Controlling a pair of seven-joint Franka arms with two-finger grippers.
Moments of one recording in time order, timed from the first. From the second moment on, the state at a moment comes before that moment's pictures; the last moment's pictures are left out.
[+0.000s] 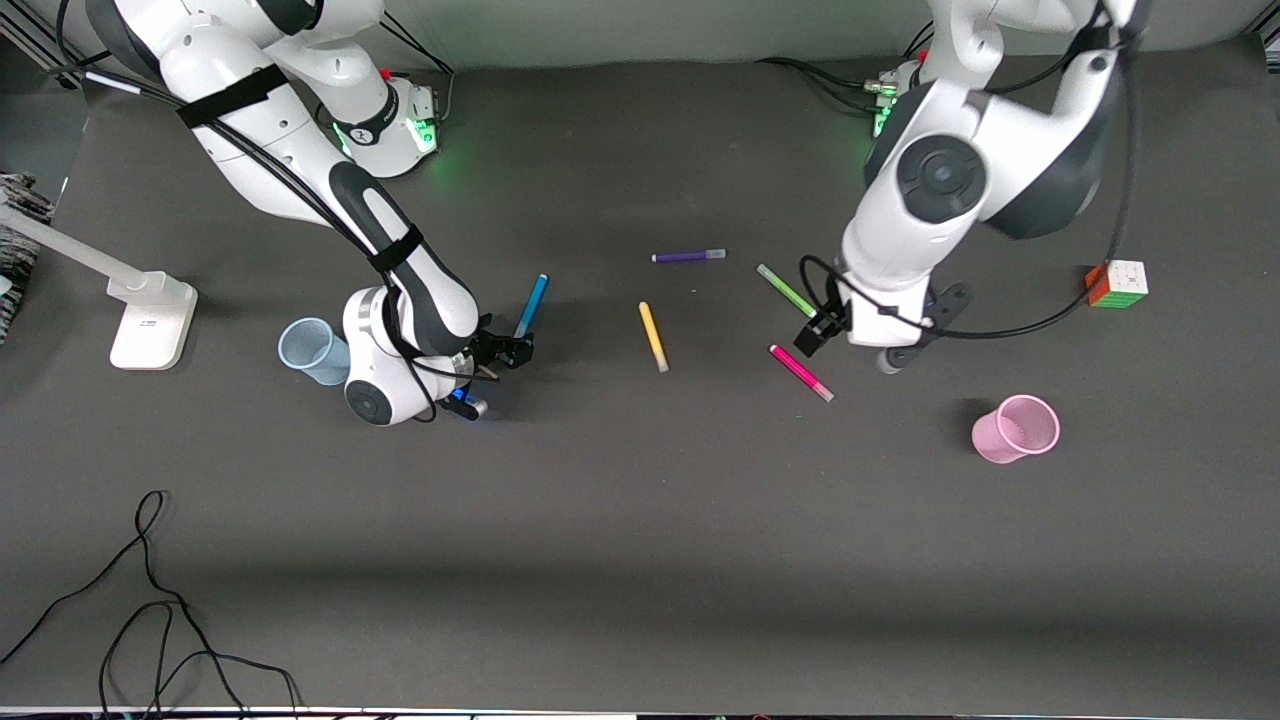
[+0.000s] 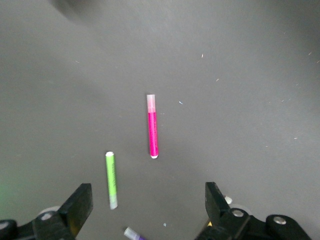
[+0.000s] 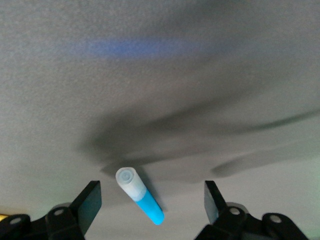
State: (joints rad) left arm -0.45 0.15 -0.06 -1.93 -0.04 2.04 -1.24; right arm 0.22 0.63 0.13 -1.95 0.47 1.99 0.52
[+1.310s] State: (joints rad) left arm -0.51 0.50 -0.06 -2.06 -0.04 2.48 -1.27; right arm 0.21 0.47 0.06 -1.94 0.42 1.87 0.51
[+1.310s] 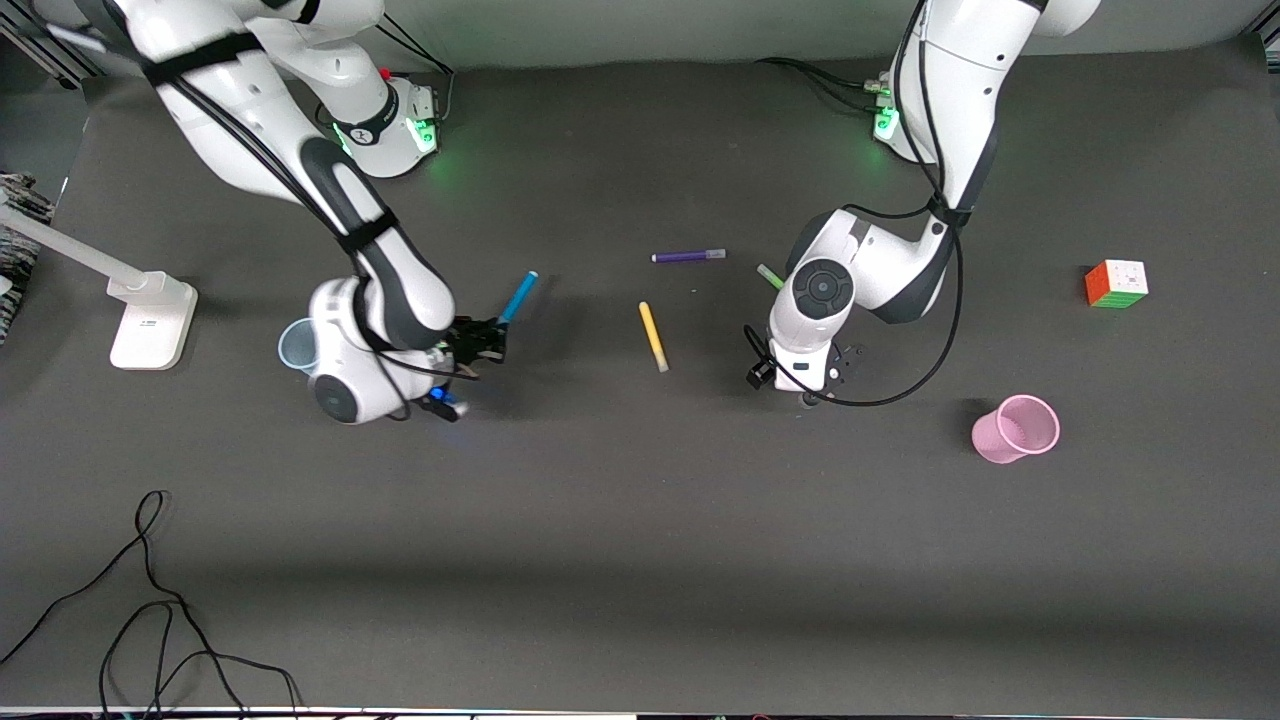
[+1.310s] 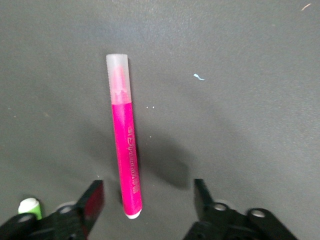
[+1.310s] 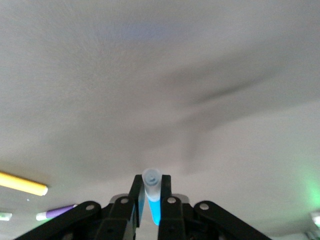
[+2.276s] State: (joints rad) left arm -0.51 0.50 -0.05 -2.06 -0.04 2.48 -1.27; right arm 0.21 -0.06 -0.10 -1.96 -0.04 1.77 0.19
